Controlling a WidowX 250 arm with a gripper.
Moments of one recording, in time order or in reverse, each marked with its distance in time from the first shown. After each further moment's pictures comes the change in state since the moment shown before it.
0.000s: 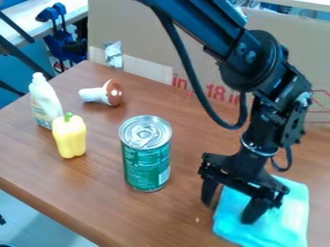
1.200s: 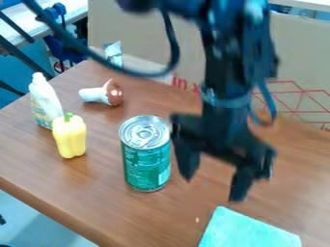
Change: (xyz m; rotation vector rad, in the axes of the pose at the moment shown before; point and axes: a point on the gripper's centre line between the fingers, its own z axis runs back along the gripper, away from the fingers) arm -0.040 0.039 0.087 -0.199 -0.194 -0.112
